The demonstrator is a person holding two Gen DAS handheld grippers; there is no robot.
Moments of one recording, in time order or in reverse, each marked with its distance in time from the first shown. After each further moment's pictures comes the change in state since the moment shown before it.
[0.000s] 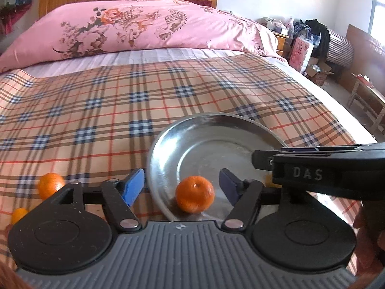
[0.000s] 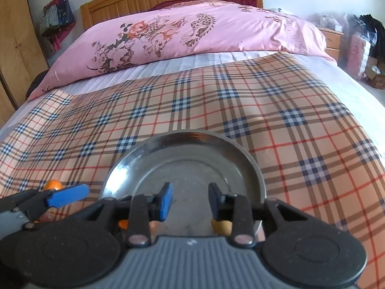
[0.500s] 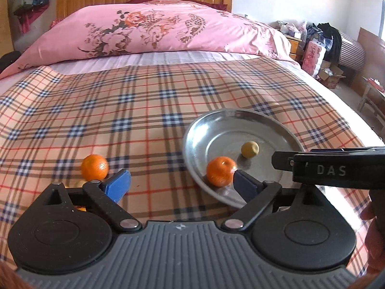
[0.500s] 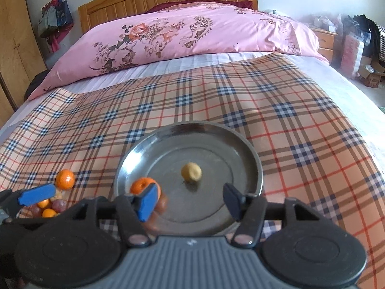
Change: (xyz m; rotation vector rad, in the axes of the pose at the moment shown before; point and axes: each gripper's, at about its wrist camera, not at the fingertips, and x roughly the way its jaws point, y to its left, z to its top) left arm -0.038 0.023 -0.016 -0.025 -0.007 0.077; right arm -0.033 0.017 -0.018 0.003 0.001 -0.019
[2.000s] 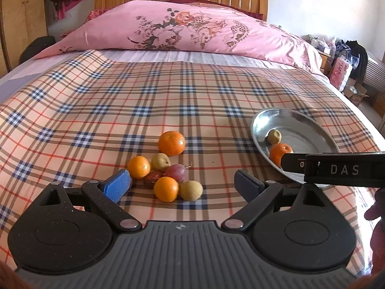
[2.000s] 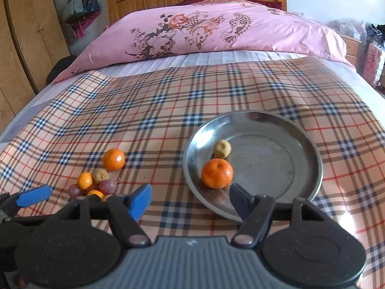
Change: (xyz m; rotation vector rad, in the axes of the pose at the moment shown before) left arm -0.033 0.066 -0.031 -0.113 -0.013 0.115; right arm -0.004 0.078 -0.020 -0.075 0.021 0.077
